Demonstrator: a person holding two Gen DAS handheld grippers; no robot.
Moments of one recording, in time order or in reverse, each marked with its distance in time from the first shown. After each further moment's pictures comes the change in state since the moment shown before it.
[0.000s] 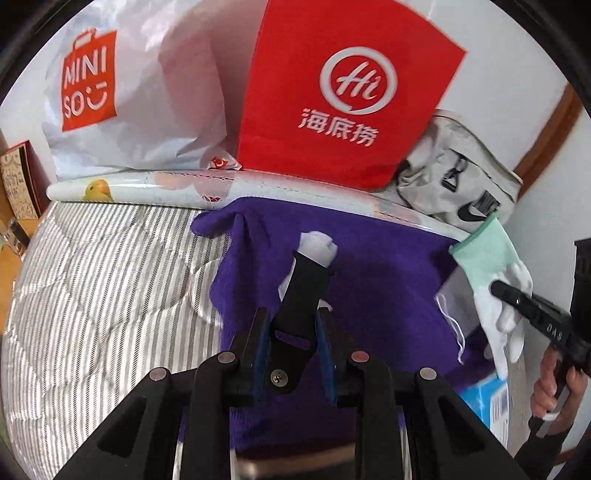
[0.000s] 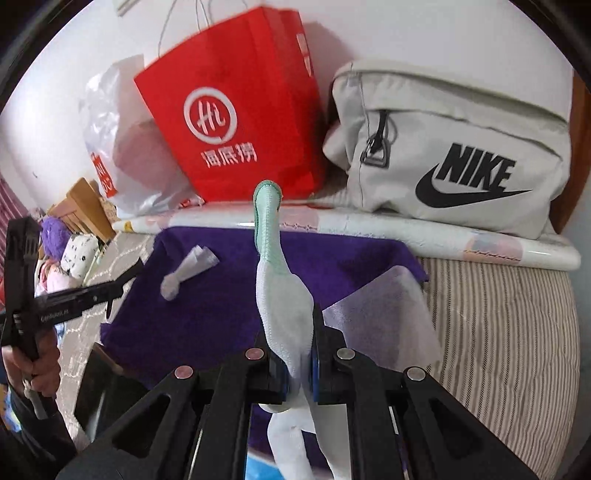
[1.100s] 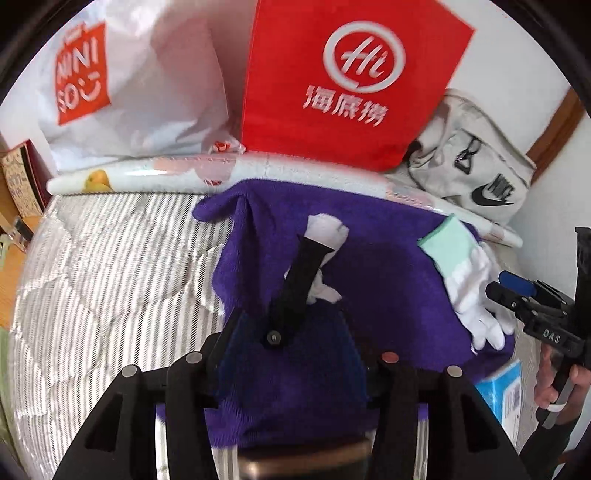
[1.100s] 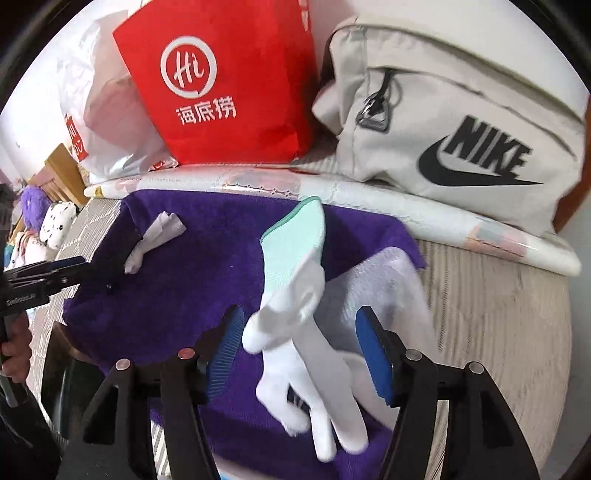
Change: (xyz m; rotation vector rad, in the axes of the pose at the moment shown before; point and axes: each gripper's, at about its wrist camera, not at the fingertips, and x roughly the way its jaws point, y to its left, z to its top) left arm -0.003 -0.007 -0.011 0.038 0.029 0.048; right arm 0.025 -0.004 -0.005 -0.053 0.113 -0.099
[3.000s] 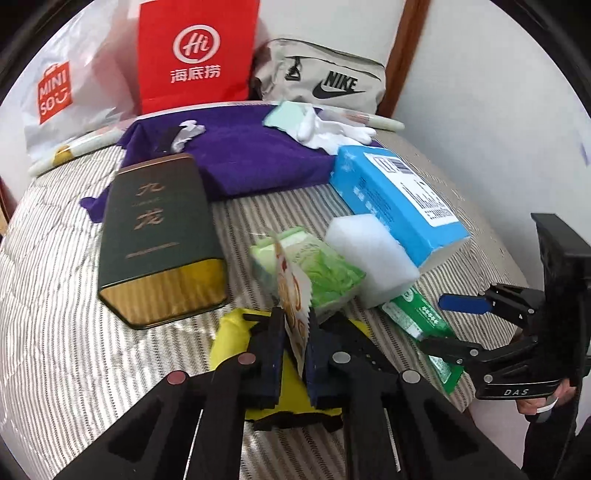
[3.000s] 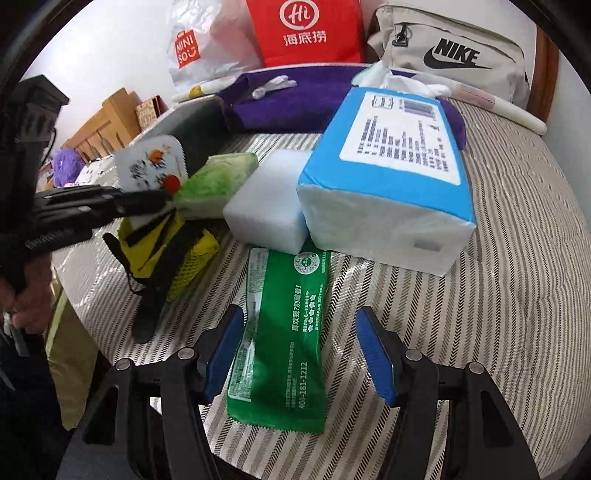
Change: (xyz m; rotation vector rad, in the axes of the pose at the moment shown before) left arm -0.084 -0.062 -0.222 0.319 -0.041 -0.153; right arm -0.087 0.089 -0.278 -0.028 0.004 0.071
